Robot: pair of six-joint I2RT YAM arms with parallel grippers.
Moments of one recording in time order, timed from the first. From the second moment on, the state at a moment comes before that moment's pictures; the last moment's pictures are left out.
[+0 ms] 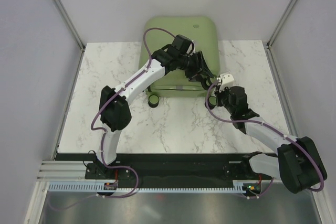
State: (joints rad) left arm -0.71 2.10 2.05 -0.64 0.49 -0.95; right arm 0.35 1.18 0.49 0.34 0.01 -0.06
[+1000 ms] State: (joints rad) left arm -0.70 2.11 2.05 -0.64 0.50 -0.97; right arm 0.45 1.11 0.47 0.36 0.14 -0.03
